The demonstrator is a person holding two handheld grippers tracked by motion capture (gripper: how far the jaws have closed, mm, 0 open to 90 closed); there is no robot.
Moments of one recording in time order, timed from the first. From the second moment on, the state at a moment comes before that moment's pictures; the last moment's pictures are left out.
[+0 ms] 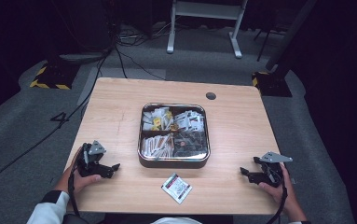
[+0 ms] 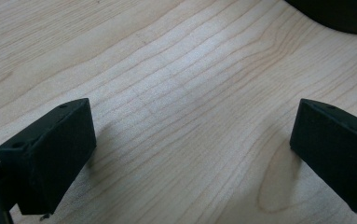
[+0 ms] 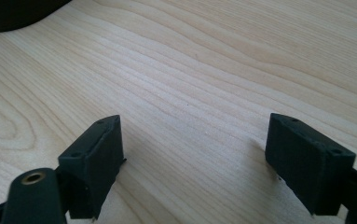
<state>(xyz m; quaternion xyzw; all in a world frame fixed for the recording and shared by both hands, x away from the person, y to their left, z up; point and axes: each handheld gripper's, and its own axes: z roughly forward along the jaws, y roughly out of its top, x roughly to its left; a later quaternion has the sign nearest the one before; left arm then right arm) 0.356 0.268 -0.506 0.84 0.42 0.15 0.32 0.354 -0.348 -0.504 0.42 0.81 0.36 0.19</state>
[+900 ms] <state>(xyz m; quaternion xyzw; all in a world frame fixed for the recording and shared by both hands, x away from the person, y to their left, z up) 0.355 0.269 -0.506 0.84 0.42 0.15 0.32 0.358 -0.345 -0.504 0.42 0.81 0.36 0.19</state>
